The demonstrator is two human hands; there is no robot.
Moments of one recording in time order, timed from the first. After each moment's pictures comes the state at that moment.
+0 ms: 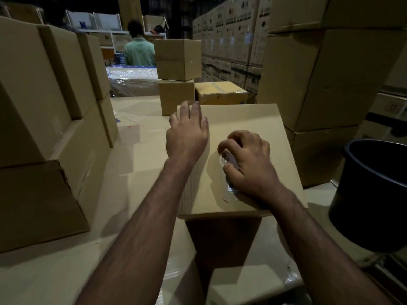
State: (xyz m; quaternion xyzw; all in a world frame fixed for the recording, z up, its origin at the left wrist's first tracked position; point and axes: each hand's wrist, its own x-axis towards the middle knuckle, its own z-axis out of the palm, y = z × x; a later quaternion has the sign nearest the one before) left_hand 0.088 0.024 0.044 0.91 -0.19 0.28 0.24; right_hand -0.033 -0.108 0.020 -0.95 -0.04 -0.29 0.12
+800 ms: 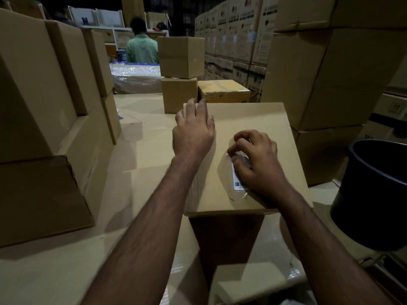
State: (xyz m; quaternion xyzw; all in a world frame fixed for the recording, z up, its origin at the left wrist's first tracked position) left_hand 0.083 0.025 0.045 0.91 -0.19 0.28 0.24; right_hand -0.037 -0.109 0.016 -0.93 -0.05 -0.33 0.17
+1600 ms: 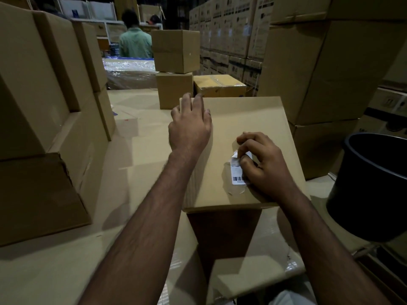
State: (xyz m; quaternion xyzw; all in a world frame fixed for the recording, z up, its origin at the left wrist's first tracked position) left_hand 0.086 0.024 0.043 0.90 -0.18 0.28 0.26; right_hand -0.049 -0.118 0.006 -0.88 -0.08 -0.35 0.31
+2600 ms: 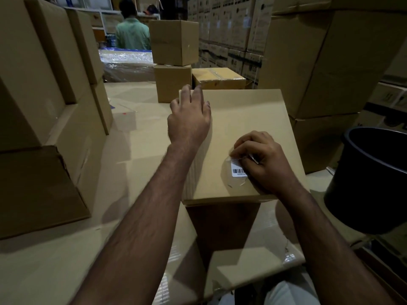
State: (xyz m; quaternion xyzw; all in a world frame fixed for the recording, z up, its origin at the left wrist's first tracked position) left_hand 0.089 0.025 0.044 0.91 -0.19 0.28 0.26; right_hand -0.054 -0.122 0.006 -0.91 -0.12 -0.32 0.24
